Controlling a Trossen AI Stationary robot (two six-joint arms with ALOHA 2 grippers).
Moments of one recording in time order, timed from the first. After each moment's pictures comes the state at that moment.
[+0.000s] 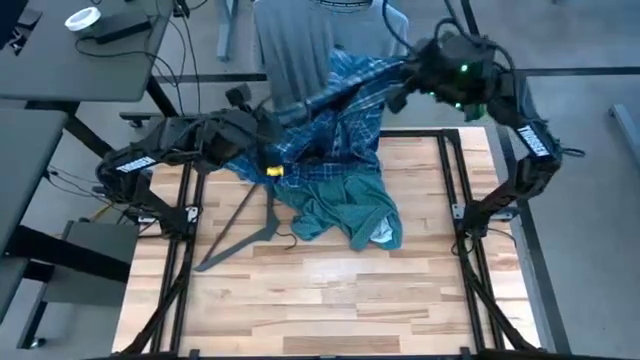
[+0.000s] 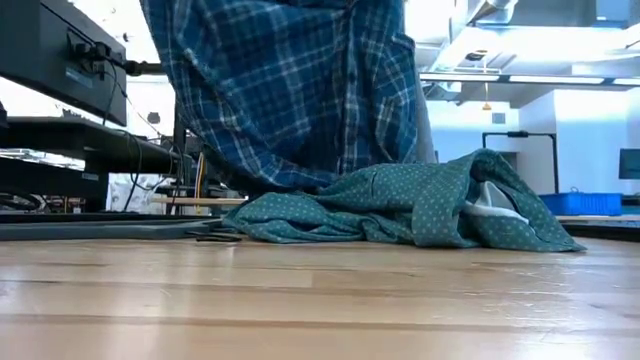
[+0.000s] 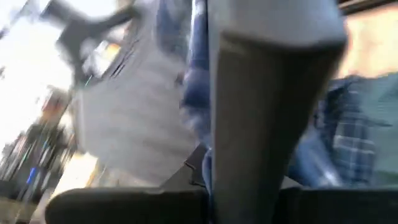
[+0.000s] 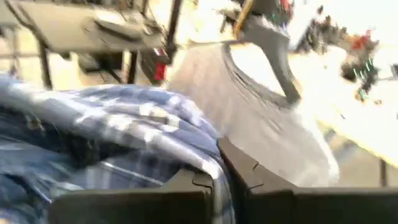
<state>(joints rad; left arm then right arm) 0.00 1.50 2.05 -1.04 -0.82 0.46 -0.42 1.52 2.25 -1.03 0.53 -0.16</state>
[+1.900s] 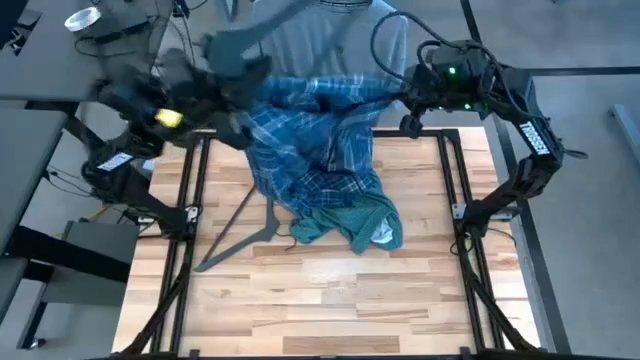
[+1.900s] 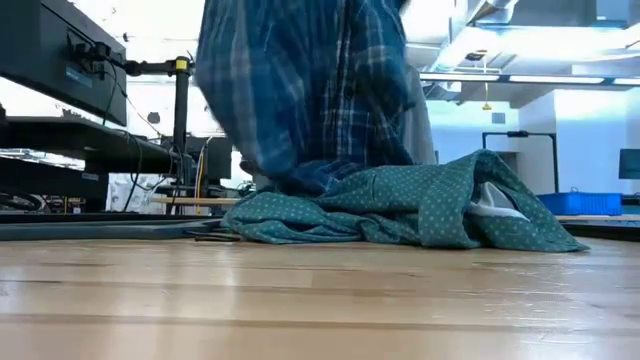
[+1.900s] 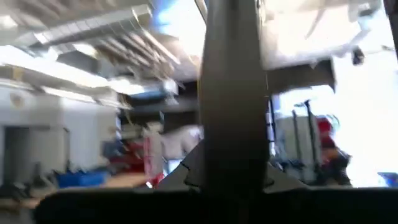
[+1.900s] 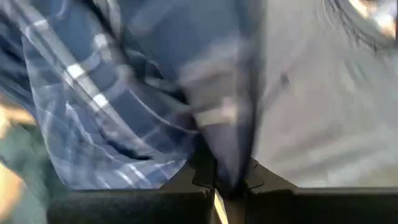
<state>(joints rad) 0.00 1.41 2.11 -0.04 -0.26 0.26 -0.47 1.53 2.24 -1.33 0.25 -0.33</state>
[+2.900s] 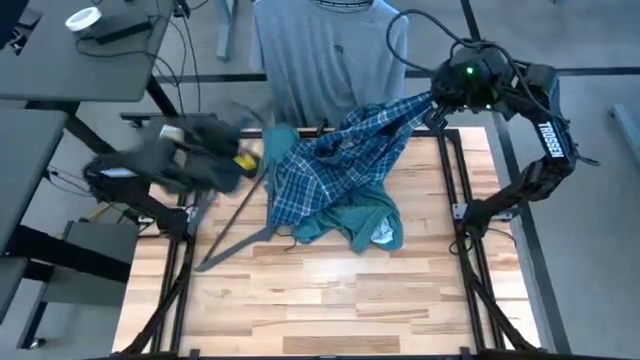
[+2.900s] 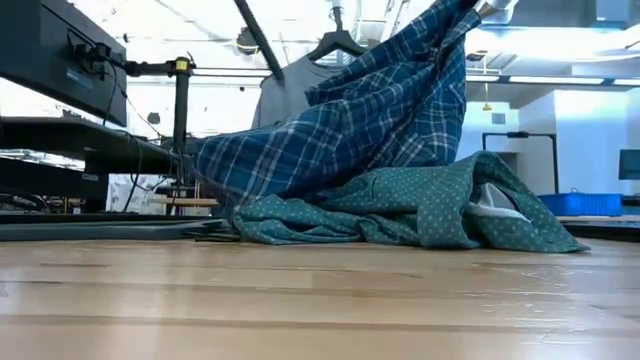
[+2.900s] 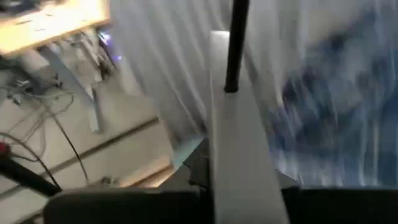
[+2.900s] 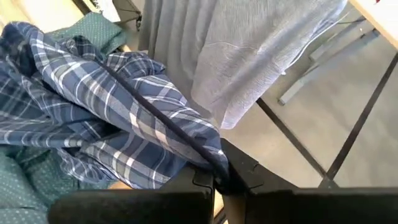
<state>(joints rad) -0.21 1.45 1.81 -1.48 -1.01 -0.84 -0.55 1.47 2.25 -1.57 0.38 -0.10</state>
